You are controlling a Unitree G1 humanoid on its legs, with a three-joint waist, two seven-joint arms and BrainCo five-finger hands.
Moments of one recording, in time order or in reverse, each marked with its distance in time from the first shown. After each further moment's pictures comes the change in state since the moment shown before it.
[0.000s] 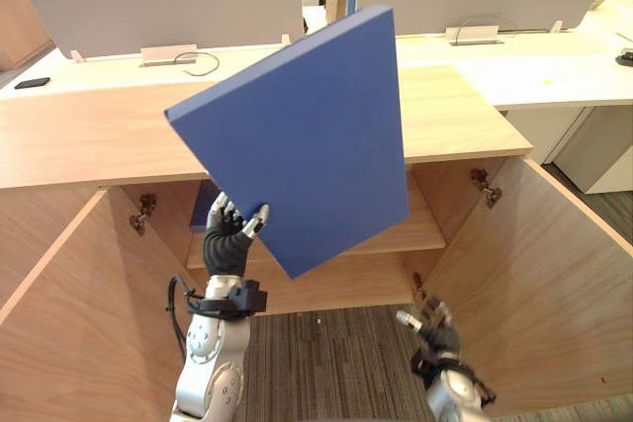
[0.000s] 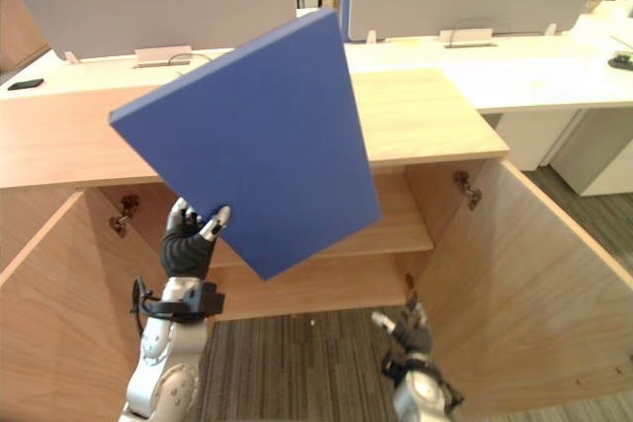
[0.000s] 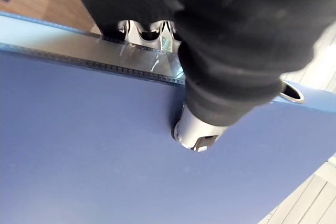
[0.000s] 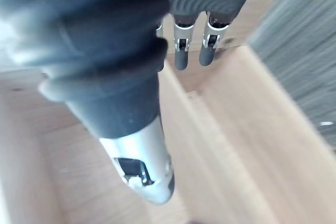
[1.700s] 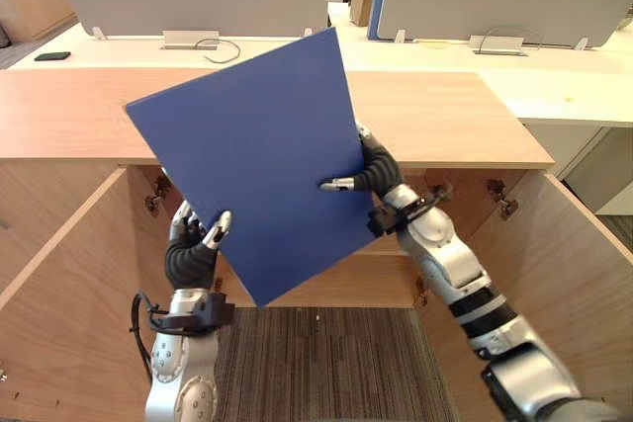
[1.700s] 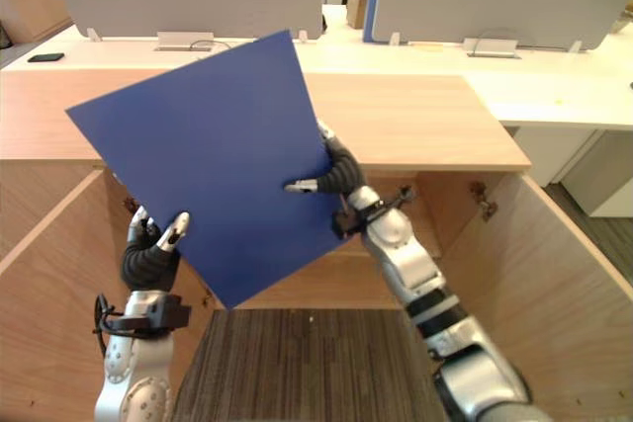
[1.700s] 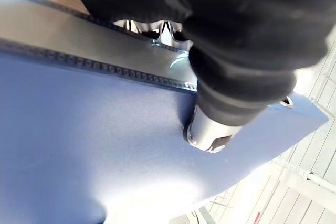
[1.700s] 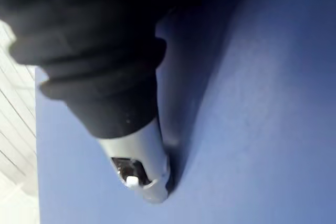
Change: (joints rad) left arm 0.077 0.055 0.127 -0.020 -0.094 -0.016 -0.129; right arm -0.801 -0.448 0.566 -0.131 0.167 -0.015 0.278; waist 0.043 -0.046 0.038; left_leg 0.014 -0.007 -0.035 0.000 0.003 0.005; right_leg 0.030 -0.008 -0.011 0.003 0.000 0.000
